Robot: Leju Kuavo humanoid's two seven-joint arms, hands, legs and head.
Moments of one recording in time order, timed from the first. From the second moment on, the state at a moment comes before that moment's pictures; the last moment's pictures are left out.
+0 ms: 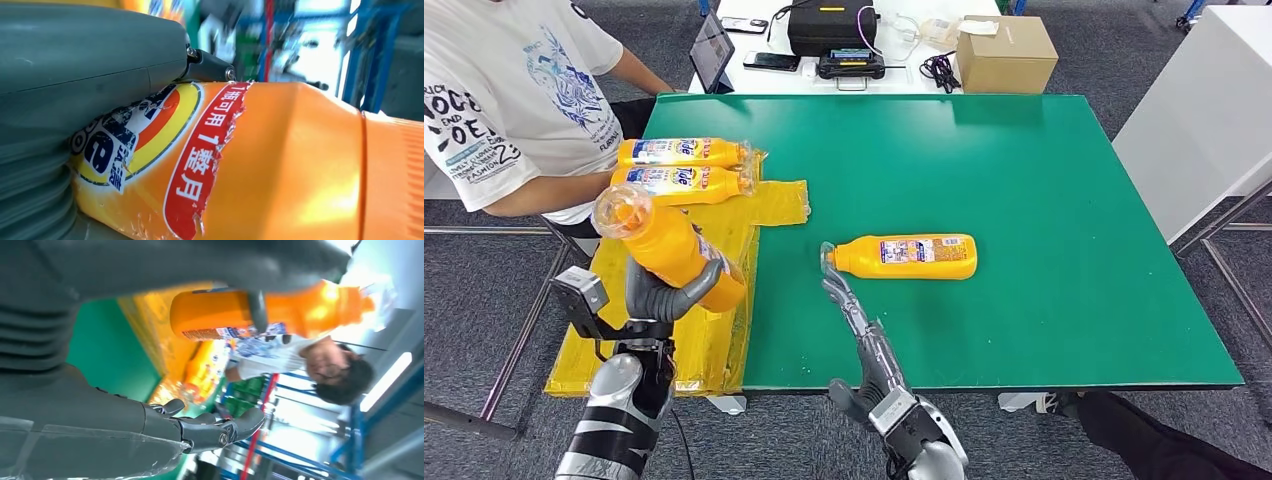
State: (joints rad) left arm -0.28 -0.17 -0.05 -1.22 0.05 0.06 -0.50; right arm 0.06 0.17 0.50 -1.54 0.22 0.07 -0.67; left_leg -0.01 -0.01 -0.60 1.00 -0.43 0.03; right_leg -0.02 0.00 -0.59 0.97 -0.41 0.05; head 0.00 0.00
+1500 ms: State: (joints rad) left arm -0.62 0.00 -0.07 -0.48 -1.22 0.46 -0.17; right arm 0.04 0.18 0.51 -1.55 0.24 0.08 -0.65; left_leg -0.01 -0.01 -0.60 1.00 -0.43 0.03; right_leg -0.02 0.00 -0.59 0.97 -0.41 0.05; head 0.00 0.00
